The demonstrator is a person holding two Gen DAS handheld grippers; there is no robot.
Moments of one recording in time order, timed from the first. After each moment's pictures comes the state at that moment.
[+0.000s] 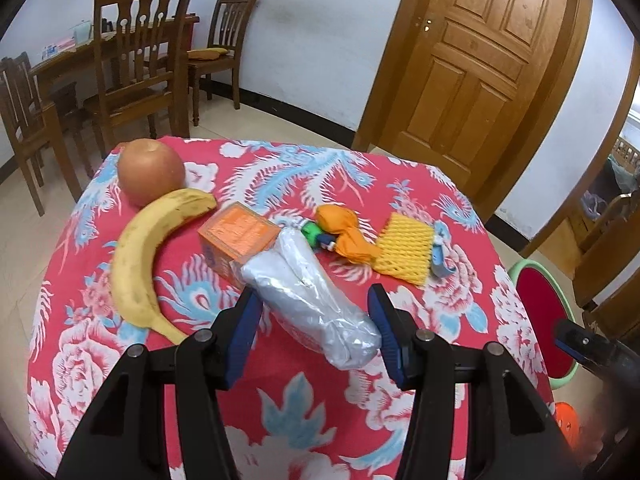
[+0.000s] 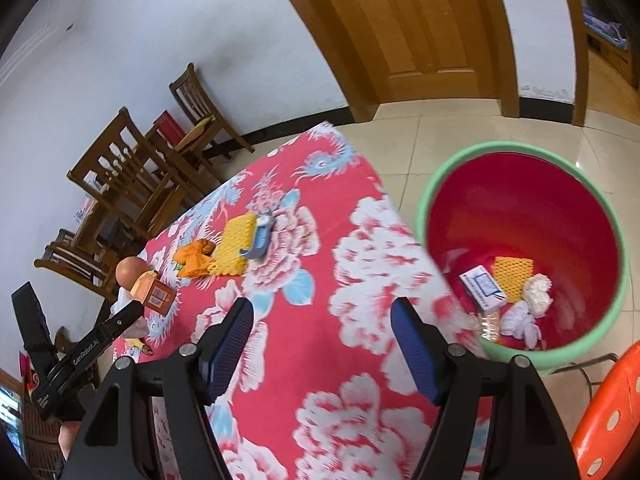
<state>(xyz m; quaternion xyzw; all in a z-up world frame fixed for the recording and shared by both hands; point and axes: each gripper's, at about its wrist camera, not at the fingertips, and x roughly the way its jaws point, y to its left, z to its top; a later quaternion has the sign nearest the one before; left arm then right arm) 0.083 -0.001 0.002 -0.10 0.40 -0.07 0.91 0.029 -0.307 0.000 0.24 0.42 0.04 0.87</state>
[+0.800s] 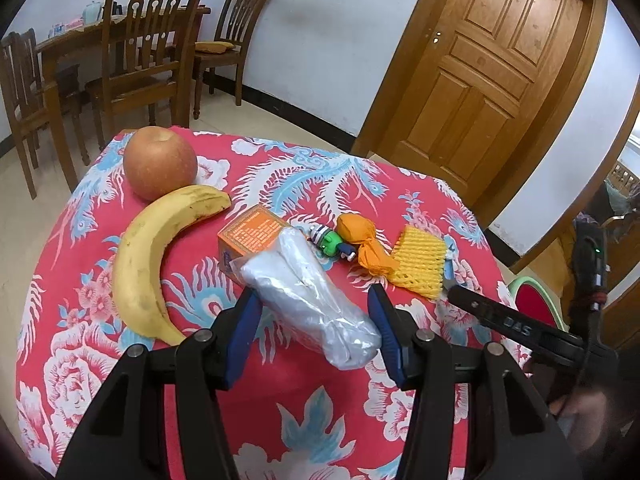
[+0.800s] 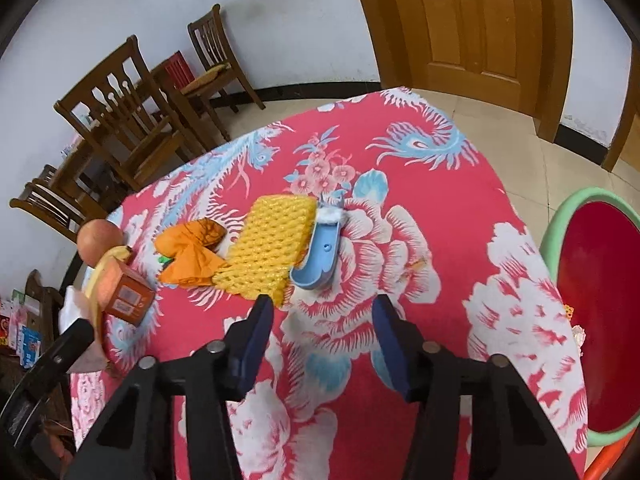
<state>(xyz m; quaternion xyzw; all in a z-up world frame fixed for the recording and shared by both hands) 0.093 0.021 -0.009 -0.14 0.40 -0.07 0.90 0.133 -0.215 -0.038 0.14 0.48 0.06 0.87</state>
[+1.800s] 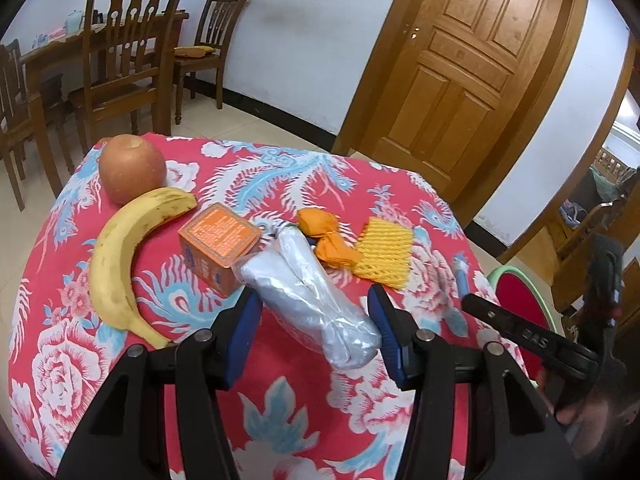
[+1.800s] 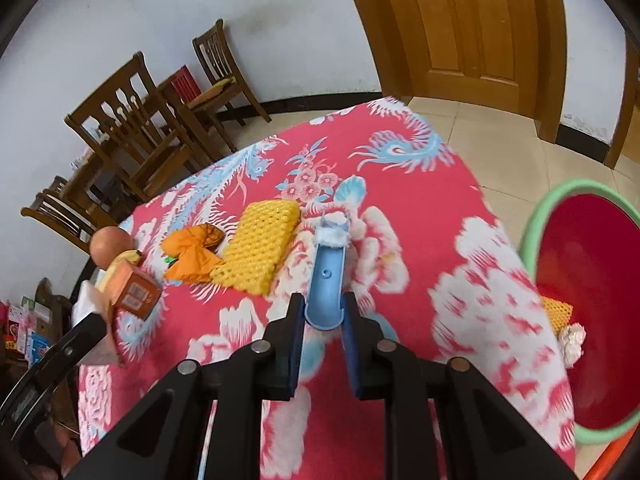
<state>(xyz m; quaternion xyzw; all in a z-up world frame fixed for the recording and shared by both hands) 0.081 -0.005 0.001 -0.12 0.39 -0.11 0.91 0.105 -0.244 -0.028 0.16 0.45 0.07 0.88</state>
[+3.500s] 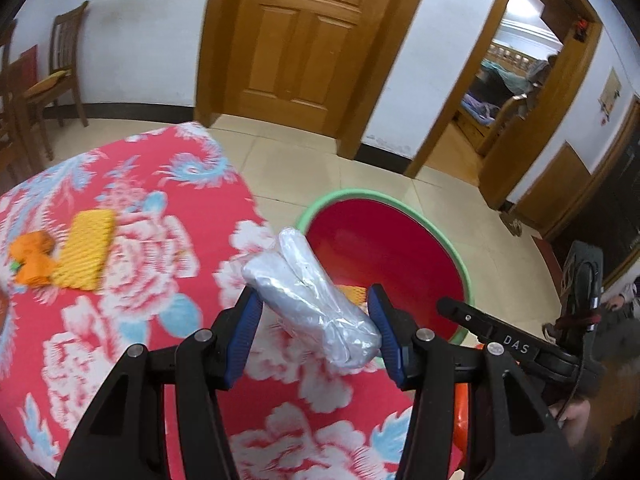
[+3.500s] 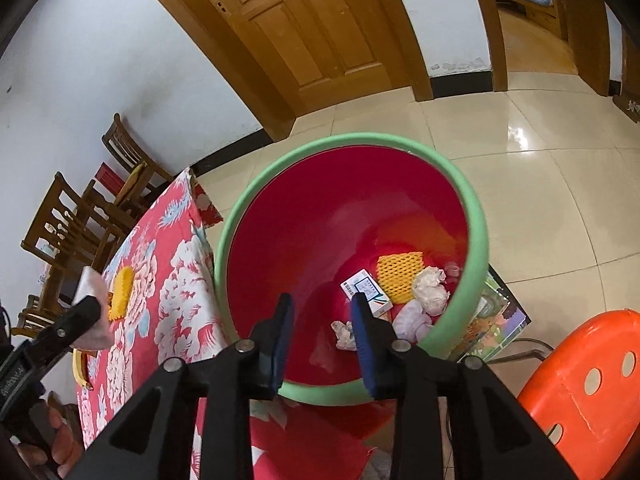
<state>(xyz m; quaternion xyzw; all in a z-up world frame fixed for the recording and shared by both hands) 0.066 -0.249 0.008 -0.01 0.43 -0.31 0.85 -0.023 -0.468 -0.048 0.30 0.41 -0.08 0.86</state>
